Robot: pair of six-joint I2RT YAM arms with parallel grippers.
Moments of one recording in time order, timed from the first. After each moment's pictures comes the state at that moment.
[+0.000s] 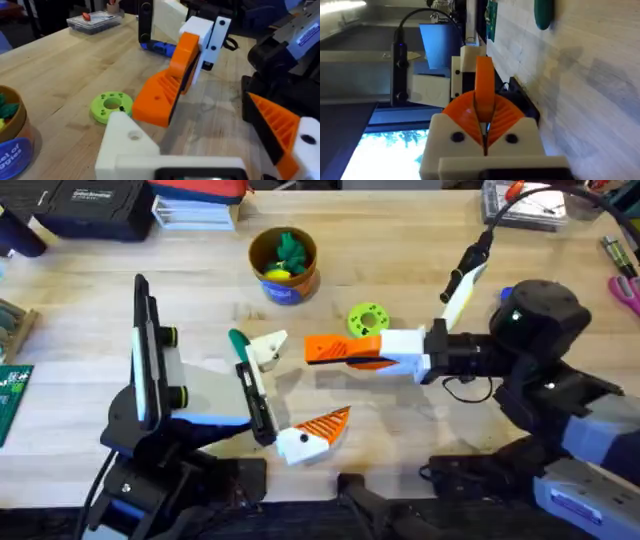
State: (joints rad) left arm -0.36 0.01 0.01 -0.07 0.86 -0.05; right arm 0.36 0.96 0.25 0.42 -1.06 1.21
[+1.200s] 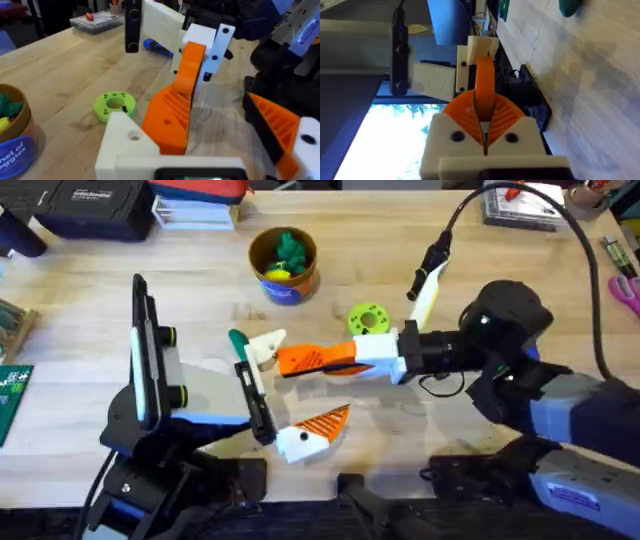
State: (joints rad) left arm -0.36 0.01 0.01 -0.07 0.86 -0.05; right arm 0.50 1.18 0.27 0.74 -1.05 1.31
